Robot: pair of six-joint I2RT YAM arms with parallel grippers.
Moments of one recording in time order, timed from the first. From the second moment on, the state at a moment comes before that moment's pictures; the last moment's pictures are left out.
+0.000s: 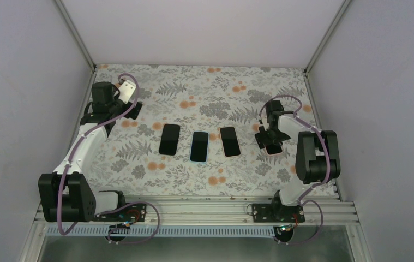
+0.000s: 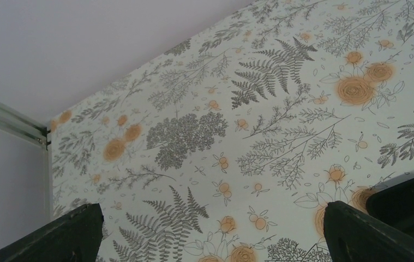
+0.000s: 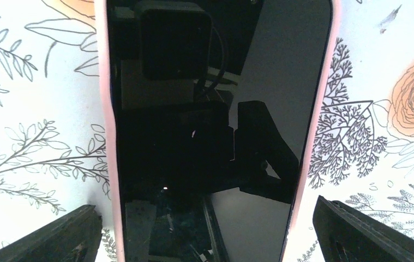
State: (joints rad) left arm 0.01 1.26 0.94 -0.26 0.17 0.45; right arm 0.08 1.66 0.95 -0.70 0.20 -0.23
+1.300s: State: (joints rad) left arm 0.00 1.32 0.98 -0.34 0.34 0.48; right arm 0.01 1.71 0.98 -0.69 -0.01 -0.32
